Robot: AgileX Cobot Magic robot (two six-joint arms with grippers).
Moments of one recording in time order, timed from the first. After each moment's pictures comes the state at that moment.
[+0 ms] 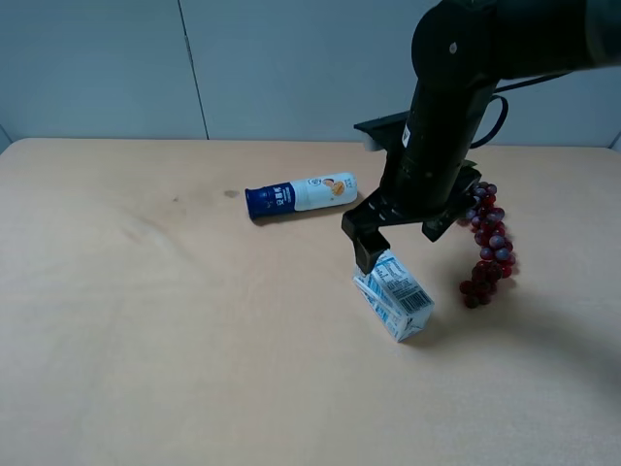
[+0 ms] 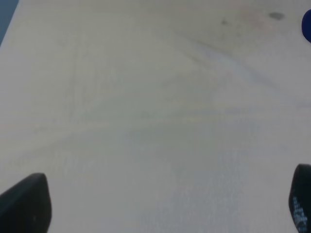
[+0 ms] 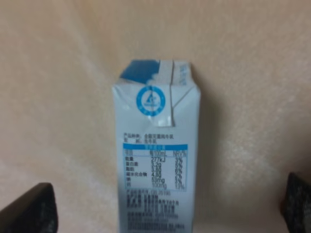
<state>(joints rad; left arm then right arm) 0.08 0.00 -0.50 0.02 1.06 0.02 0.65 1.78 -1.23 0.02 0.98 0.15</state>
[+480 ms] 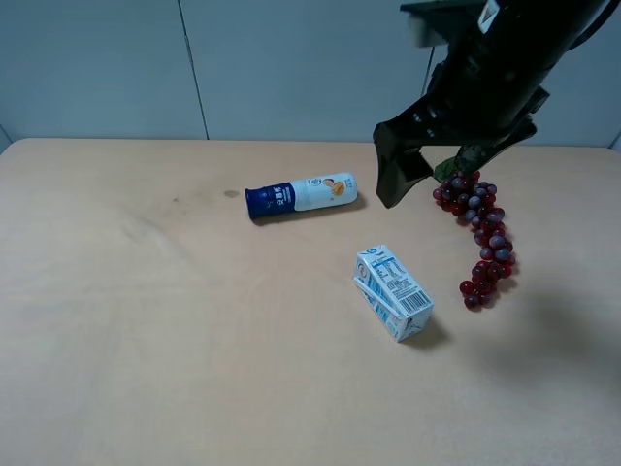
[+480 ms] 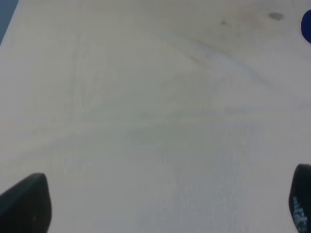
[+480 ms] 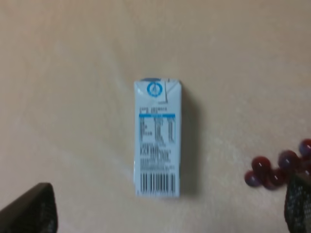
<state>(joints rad) 0.08 0.00 -0.50 0.02 1.06 0.02 0.65 1.51 -1.30 0.02 1.12 0.15</state>
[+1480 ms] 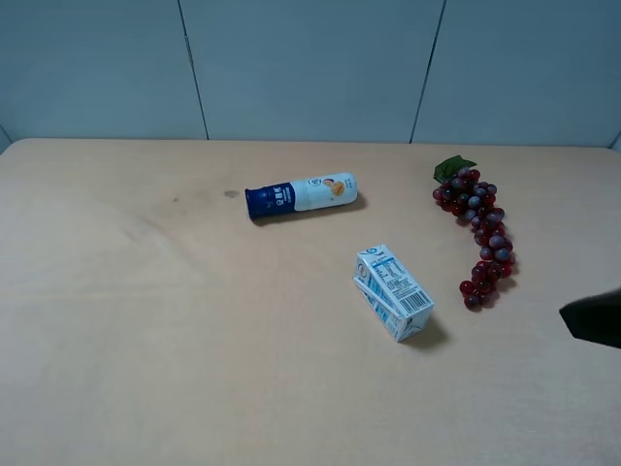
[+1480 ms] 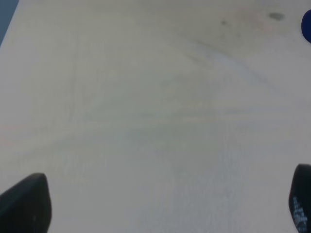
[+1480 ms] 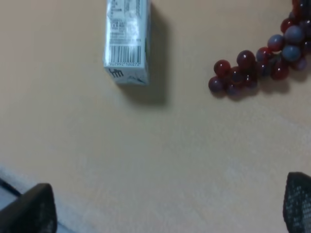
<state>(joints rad) 0.08 0.00 -0.50 0.02 1.06 0.02 0.65 0.67 -0.71 -0.04 1.10 0.12</state>
